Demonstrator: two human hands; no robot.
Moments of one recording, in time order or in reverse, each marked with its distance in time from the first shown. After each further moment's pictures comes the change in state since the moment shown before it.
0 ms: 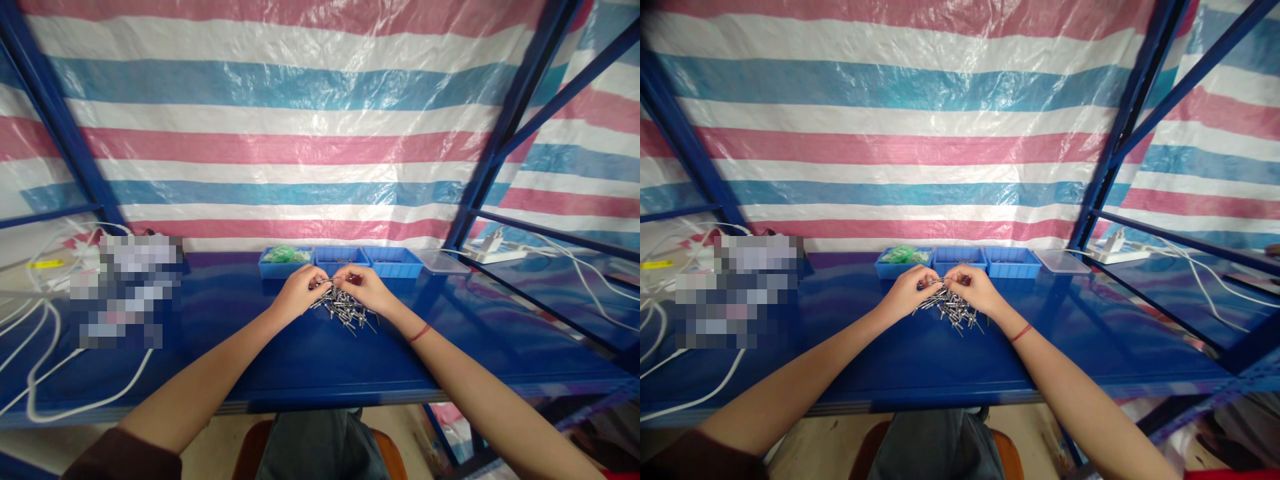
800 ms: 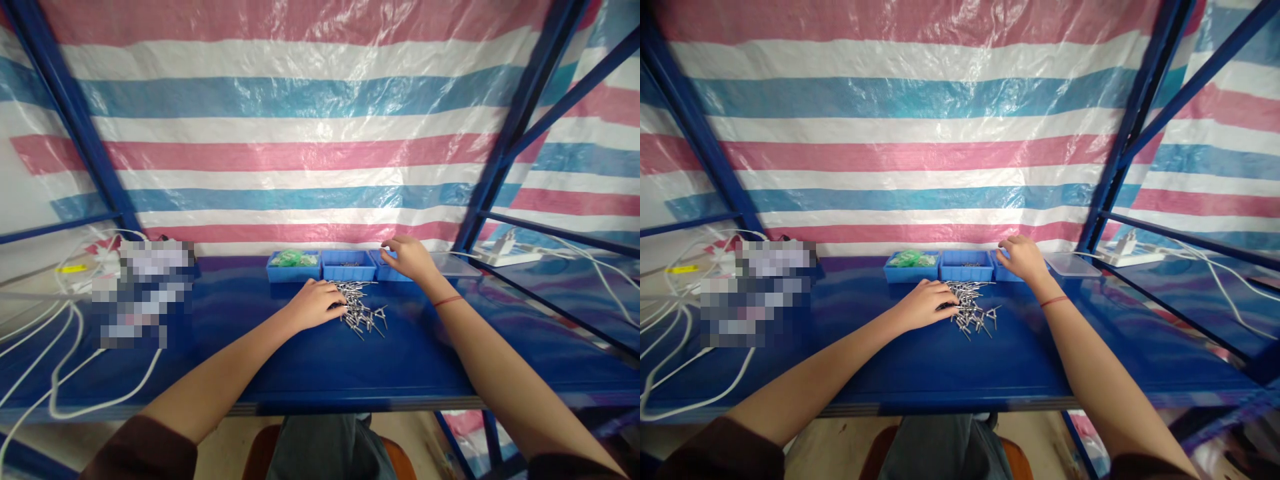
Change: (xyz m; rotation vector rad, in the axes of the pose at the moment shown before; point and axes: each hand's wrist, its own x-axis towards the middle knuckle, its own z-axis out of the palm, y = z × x) left_hand -0.003 0.007 0.002 0.402 -0.357 0.281; right_hand 0.034 0.039 -0.100 -1.190 0.118 -0.153
